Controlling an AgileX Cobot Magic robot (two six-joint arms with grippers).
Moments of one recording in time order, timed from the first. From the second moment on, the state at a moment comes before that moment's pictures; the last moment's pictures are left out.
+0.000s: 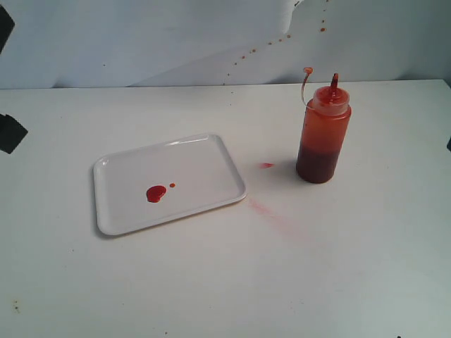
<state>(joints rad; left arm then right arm) -0.24 0.98 -0.38 0.31 -0.85 -0.15 0.40 0.70 -0.47 0.26 -0.21 -0.47</state>
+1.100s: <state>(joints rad) -0.24 0.98 -0.38 0.31 -0.83 -0.15 0.40 0.70 -0.47 0.26 -0.21 -0.47</state>
